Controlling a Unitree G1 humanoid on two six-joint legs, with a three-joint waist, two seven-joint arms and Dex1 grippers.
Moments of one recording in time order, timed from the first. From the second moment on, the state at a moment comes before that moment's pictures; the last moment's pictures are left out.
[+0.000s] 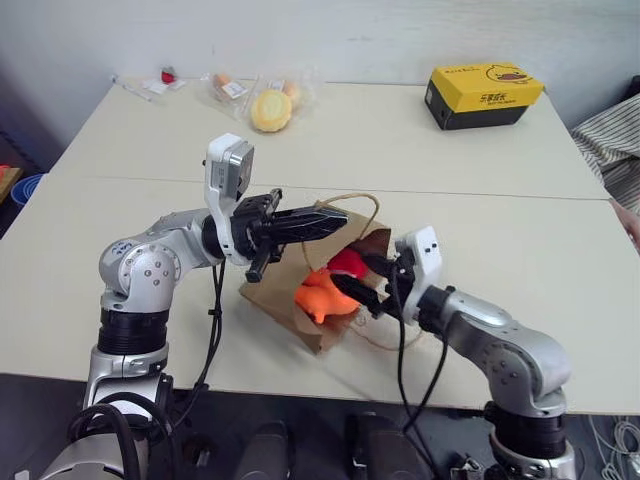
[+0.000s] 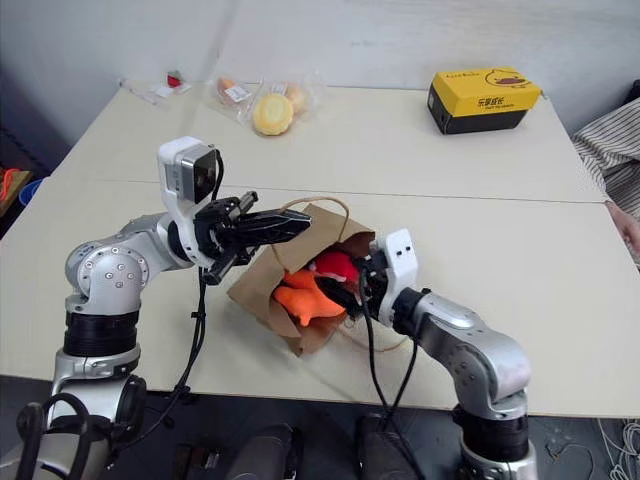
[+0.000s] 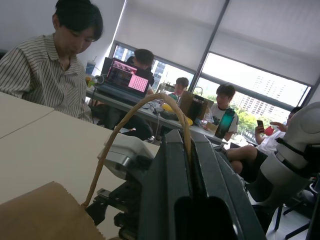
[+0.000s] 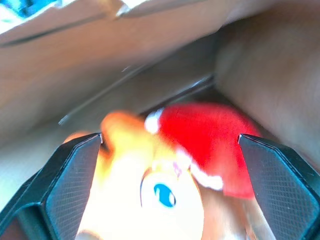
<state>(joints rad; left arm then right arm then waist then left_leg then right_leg) -0.71 0.45 0.08 -0.10 -0.94 0.88 -1.04 -0.27 -0.27 -0.07 -0.57 0.62 1.07 0.45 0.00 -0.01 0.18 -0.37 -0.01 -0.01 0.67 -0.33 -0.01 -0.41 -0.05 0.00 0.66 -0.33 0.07</state>
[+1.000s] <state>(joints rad) -0.82 0.35 0.21 0.19 -0.94 0.76 -0.96 0.32 -0.74 -0.36 -0.64 1.74 0.96 -0.08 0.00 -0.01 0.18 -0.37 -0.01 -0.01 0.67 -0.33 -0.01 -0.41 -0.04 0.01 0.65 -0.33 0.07</state>
